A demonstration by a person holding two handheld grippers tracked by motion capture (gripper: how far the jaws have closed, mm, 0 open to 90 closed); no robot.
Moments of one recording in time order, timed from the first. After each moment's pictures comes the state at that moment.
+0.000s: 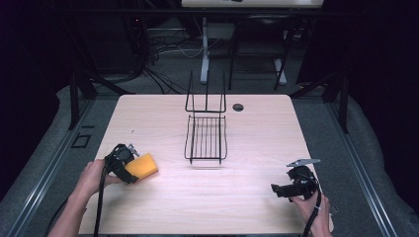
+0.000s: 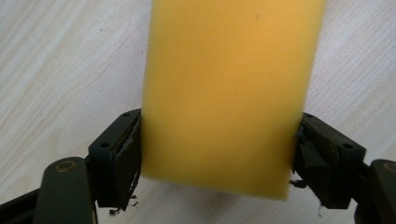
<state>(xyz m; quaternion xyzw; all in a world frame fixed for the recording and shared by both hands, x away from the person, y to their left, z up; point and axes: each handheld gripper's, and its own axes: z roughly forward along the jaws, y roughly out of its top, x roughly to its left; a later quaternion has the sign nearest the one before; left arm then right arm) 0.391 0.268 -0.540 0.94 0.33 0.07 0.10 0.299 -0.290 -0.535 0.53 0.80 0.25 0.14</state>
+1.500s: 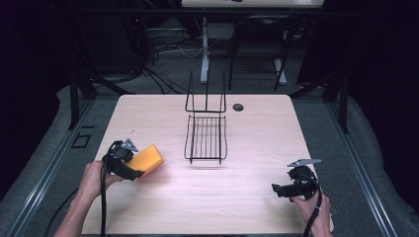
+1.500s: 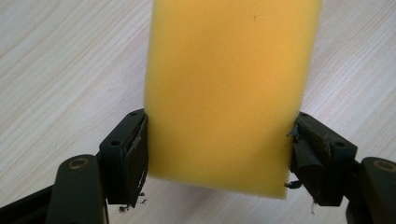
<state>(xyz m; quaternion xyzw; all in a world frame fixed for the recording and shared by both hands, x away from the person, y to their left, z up) 0.372 0.257 -0.506 0.91 0.34 0.10 0.20 0.298 -0.290 -0.535 0.53 0.80 0.26 0.14</state>
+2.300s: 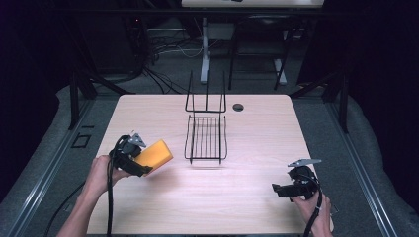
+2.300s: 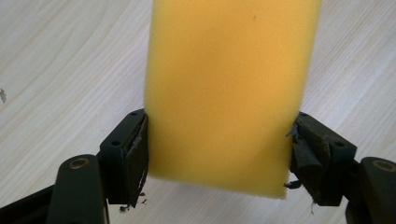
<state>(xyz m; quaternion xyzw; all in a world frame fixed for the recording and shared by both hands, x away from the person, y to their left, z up) 0.371 0.228 -0.478 0.92 0.31 0.10 0.22 0.298 -0.293 -0.532 0.52 0.80 0.24 0.14</state>
